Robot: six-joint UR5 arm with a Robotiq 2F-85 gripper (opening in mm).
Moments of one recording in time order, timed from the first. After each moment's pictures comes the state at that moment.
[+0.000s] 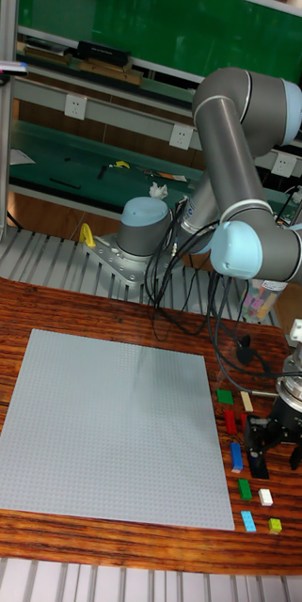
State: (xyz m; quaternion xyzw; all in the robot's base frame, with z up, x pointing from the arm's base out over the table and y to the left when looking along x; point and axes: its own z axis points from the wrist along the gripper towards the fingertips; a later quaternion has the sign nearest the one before) arm 0.641 0.270 0.028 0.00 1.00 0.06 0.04
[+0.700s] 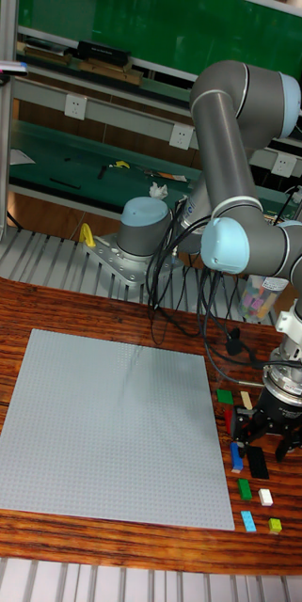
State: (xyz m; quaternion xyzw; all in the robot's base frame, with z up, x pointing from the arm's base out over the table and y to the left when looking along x) arm 0.623 0.252 0.019 0.02 1.00 0.04 0.04
